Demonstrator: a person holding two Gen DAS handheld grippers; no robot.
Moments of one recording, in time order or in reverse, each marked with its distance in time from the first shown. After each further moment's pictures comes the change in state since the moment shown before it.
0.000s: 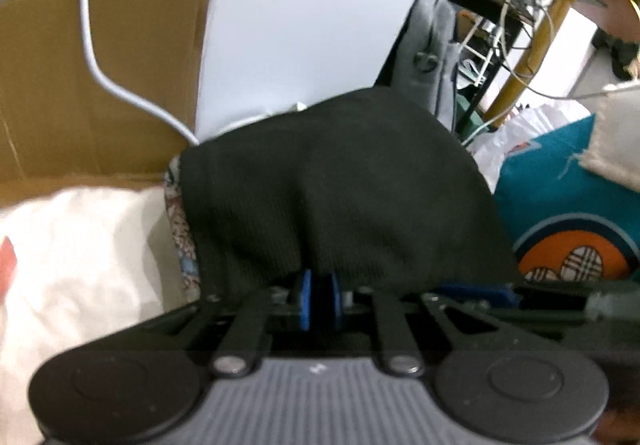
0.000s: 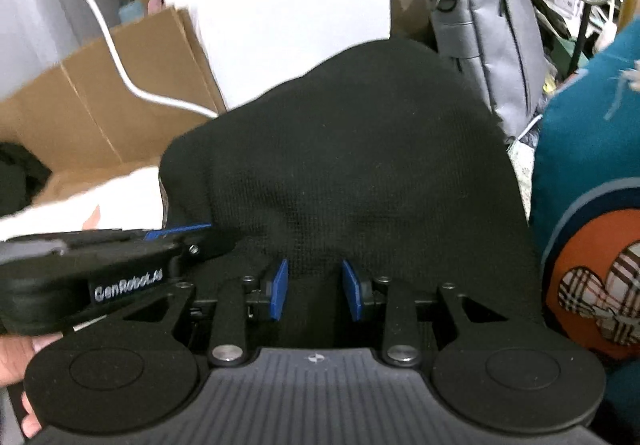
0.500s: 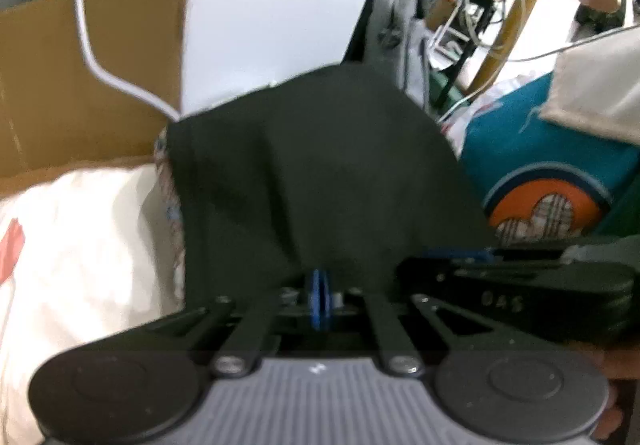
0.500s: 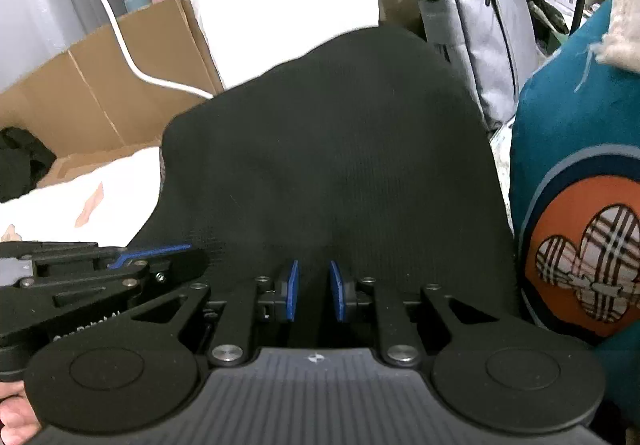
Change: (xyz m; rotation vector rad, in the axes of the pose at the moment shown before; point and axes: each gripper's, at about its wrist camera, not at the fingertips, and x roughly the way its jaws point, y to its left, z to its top) left arm -0.009 -0.012 -0.035 0.050 0.045 0.005; right arm -0.005 -0.008 -0.022 -0.015 0.046 -0.011
